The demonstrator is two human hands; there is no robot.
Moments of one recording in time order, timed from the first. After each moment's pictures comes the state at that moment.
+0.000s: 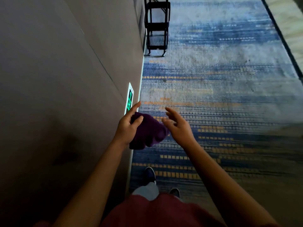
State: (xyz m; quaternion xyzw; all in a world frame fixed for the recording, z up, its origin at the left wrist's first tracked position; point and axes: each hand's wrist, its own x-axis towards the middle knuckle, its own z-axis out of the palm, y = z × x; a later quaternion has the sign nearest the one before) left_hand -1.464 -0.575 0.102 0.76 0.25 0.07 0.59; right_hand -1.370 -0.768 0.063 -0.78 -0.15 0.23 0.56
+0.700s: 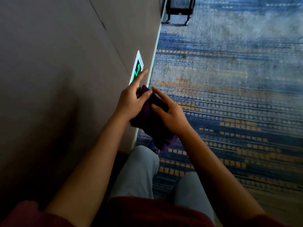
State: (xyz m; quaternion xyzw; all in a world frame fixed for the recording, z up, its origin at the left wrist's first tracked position) left_hand -1.403 -0.508 -0.089 0.87 0.23 0.09 0.42; right_hand -1.340 -0.674 -0.124 -0.74 -0.28 0.28 0.54
